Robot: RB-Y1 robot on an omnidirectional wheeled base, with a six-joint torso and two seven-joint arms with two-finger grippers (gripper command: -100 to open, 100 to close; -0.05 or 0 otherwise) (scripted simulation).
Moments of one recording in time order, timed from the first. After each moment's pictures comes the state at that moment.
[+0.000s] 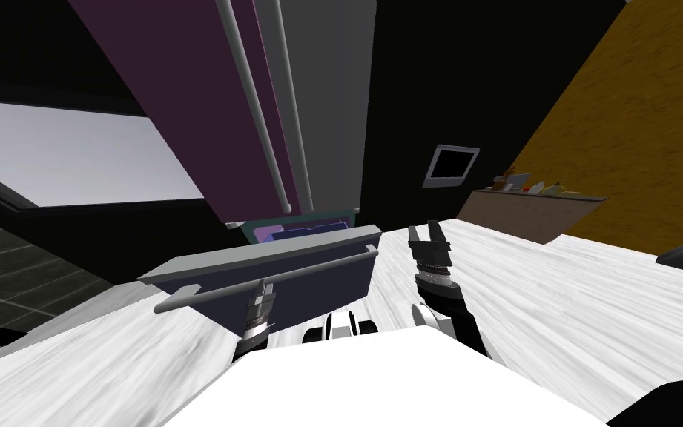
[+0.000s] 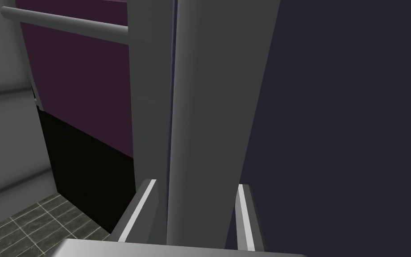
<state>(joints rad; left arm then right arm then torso) 0.28 0.12 0.09 -1.12 0.12 -1.18 0.17 0.55 0.02 -0.07 -2.31 0.02 -0.61 -0.02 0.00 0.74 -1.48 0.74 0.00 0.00</state>
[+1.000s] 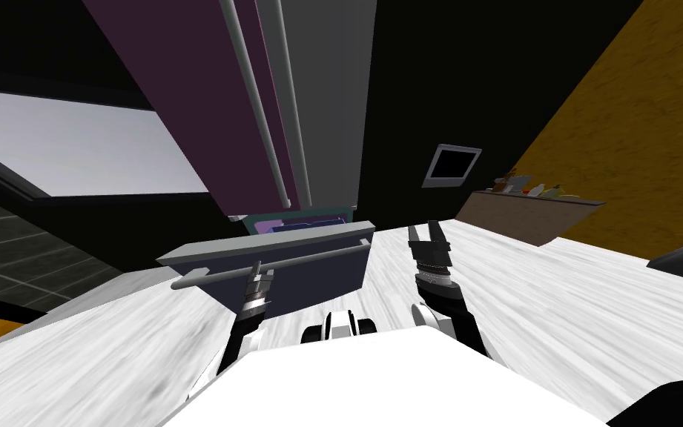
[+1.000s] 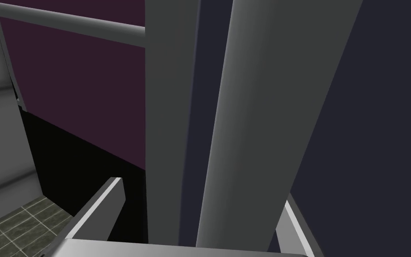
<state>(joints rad) 0.20 0.20 0.13 -1.27 0.15 -0.93 0.20 0.55 0.02 -0.07 -2.31 0.02 -0.61 -0.02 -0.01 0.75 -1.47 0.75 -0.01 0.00</state>
